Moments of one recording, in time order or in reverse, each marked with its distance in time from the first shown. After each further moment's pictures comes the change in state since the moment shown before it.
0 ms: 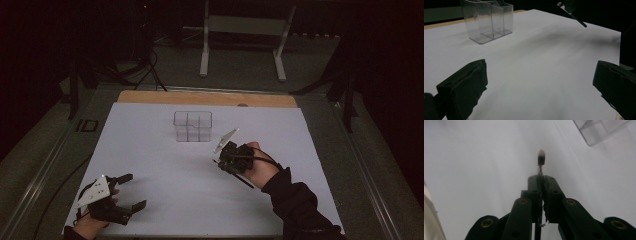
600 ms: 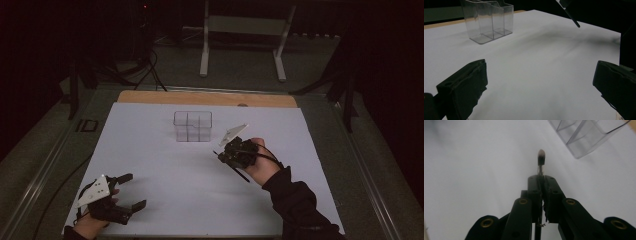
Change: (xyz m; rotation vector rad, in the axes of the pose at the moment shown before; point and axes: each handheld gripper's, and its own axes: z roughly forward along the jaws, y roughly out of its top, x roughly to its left) left arm 0.001 0.000 0.000 -0.005 0.000 -0.005; right arm -0.015 -0.005 -0.004 -0.141 -0.027 0.043
